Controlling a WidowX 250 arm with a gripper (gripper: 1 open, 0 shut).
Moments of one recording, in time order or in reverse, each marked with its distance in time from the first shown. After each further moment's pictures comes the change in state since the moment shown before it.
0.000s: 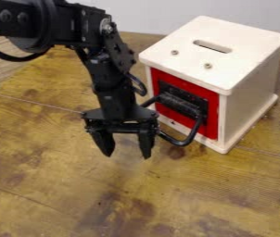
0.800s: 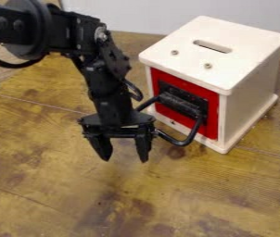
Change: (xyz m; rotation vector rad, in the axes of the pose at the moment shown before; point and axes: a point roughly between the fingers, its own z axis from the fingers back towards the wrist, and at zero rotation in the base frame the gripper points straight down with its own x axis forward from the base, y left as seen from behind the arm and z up) arm 0.000 0.003 -0.005 -0.014 -0.011 0.016
